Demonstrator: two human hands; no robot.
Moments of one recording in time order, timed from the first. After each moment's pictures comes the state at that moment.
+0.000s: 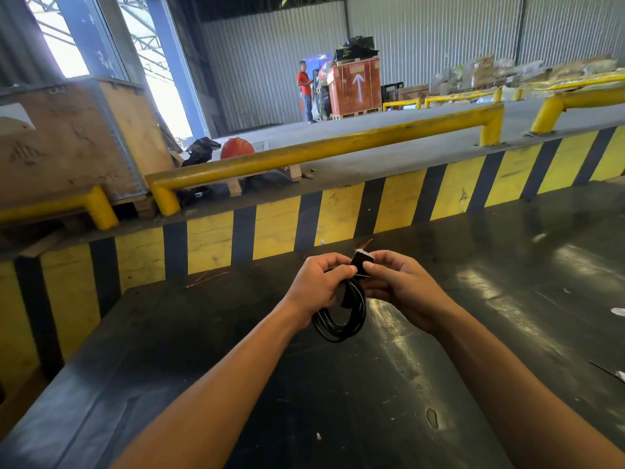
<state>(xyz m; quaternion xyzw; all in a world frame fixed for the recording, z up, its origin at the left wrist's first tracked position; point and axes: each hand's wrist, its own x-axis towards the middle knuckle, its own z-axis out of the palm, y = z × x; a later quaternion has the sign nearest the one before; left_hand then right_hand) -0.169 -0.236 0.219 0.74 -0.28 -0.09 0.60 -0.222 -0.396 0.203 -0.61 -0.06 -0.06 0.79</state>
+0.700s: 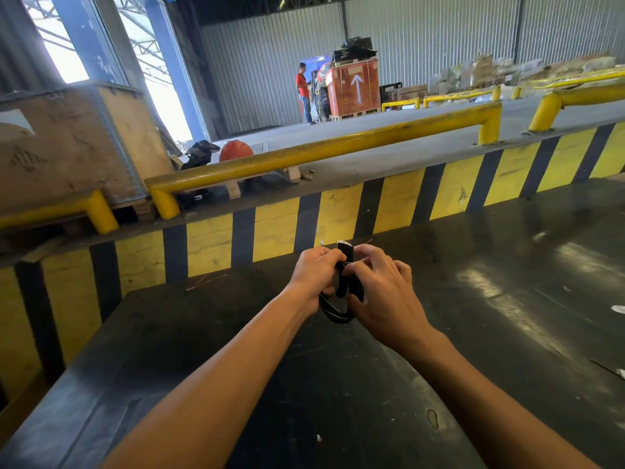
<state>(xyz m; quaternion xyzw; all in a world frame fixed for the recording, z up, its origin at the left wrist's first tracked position) -0.159 -0.255 0.230 0.75 -0.11 -0.09 0.64 -0.229 -0.368 0.185 -0.92 -0.07 -0.34 0.20</state>
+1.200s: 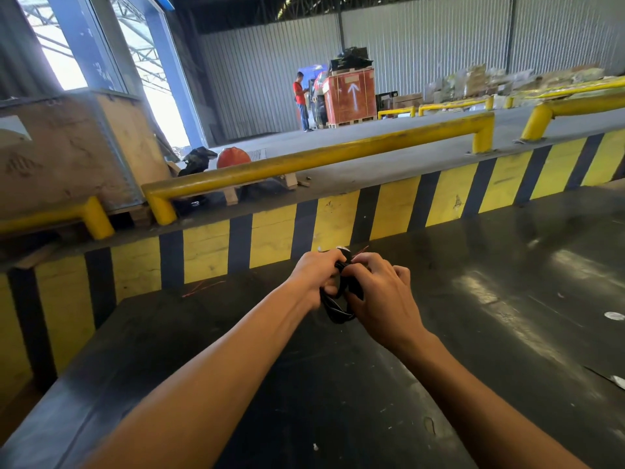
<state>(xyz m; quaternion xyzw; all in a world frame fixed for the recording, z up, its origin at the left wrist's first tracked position) -0.149 -0.263 0.244 0.71 -0.03 -0.18 0.68 -0.223 -0.370 0.189 -0.91 -0.04 -0.37 0.19</state>
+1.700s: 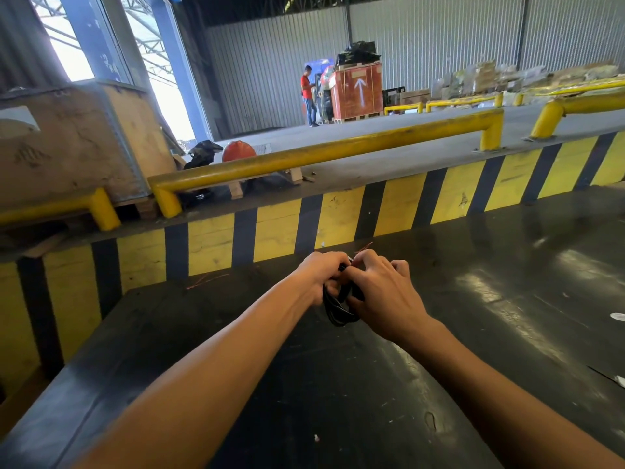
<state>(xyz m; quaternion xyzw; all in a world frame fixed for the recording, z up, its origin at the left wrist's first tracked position) -0.143 -0.261 0.237 0.75 0.00 -0.21 0.63 -0.223 -0.369 0.197 -0.94 -0.09 -0.31 0.11</state>
